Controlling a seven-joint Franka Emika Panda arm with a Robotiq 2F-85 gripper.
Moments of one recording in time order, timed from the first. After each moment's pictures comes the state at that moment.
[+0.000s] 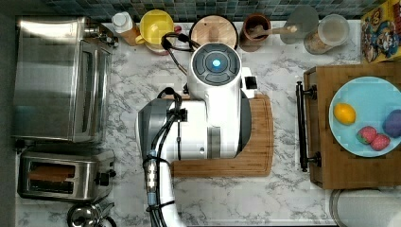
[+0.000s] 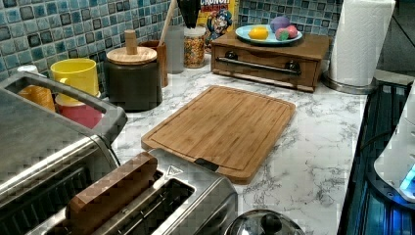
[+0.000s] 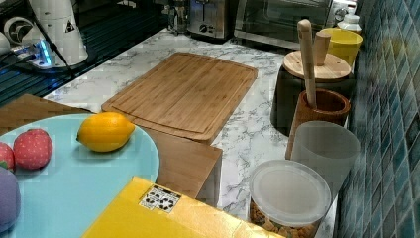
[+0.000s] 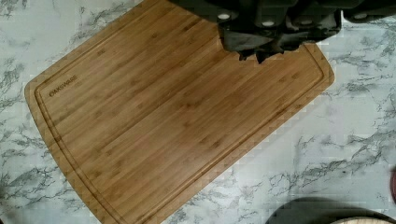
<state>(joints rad) 0.01 0.06 0.01 -1.87 0.05 0.26 -0.09</state>
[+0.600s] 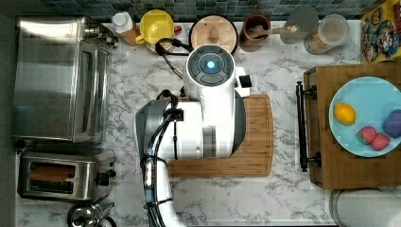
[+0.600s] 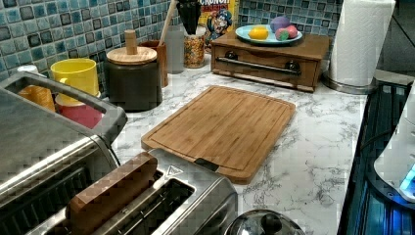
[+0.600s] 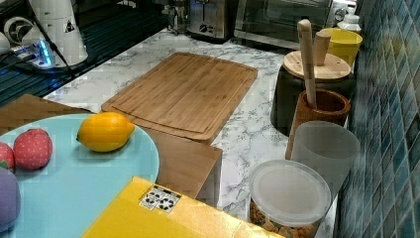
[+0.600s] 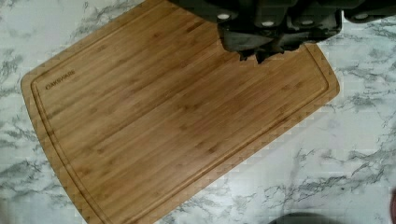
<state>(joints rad) 0.02 0.06 0.02 -1.90 0.05 0.28 -0.17</state>
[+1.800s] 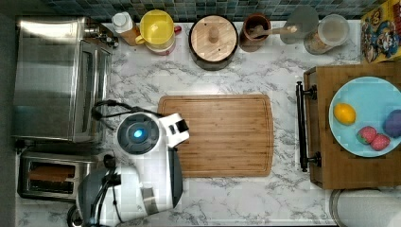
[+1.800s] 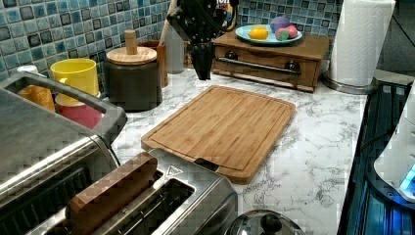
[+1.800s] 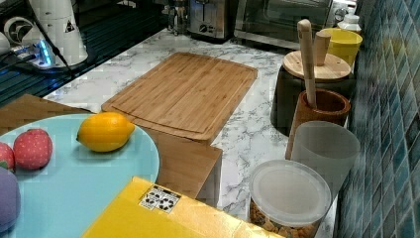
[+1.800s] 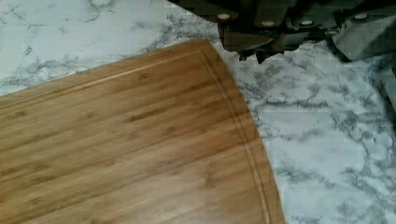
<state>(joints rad) 0.07 -0.15 0.25 -2.26 0.19 0.42 -0.23</state>
